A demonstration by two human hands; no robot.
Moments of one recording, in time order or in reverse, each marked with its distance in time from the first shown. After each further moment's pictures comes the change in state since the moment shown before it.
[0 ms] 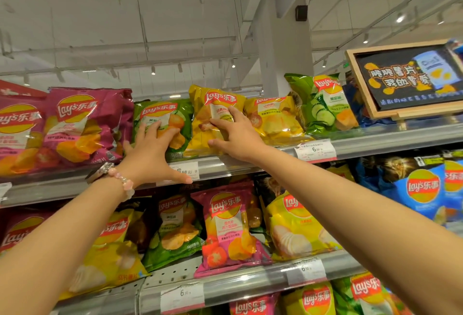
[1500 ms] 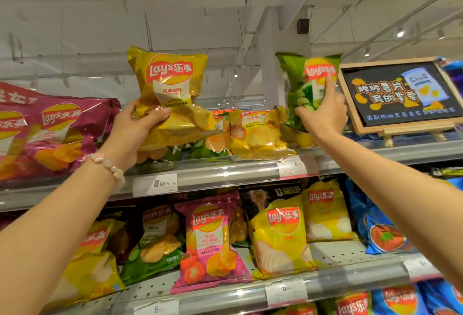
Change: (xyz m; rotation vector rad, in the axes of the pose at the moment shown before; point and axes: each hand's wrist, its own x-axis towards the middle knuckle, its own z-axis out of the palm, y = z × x) left_hand 0.030 0.041 -0.038 -1.365 0.388 -0.149; right_hand -0.011 0.135 -0.122 0.037 0.624 0.471
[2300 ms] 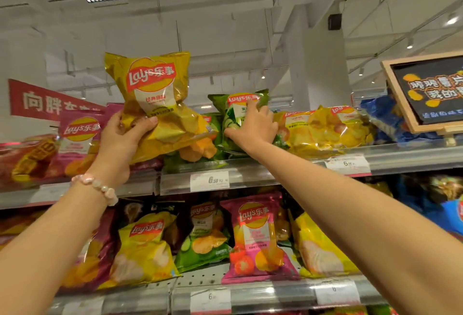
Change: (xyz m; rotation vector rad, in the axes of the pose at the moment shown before) left_hand -0.022 0.009 -0.113 0.015 0.169 0.112; right_hand -0.110 -0.162 0.109 -0.105 -0.276 -0.200
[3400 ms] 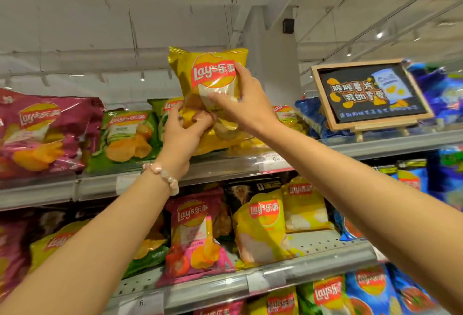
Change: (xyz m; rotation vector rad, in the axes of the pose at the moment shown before) left_hand -0.067 -0.003 0.213 -0.119 -0.249 -0.103; right_hand -0.001 0.081 -0.124 0.482 -0.056 -0.188
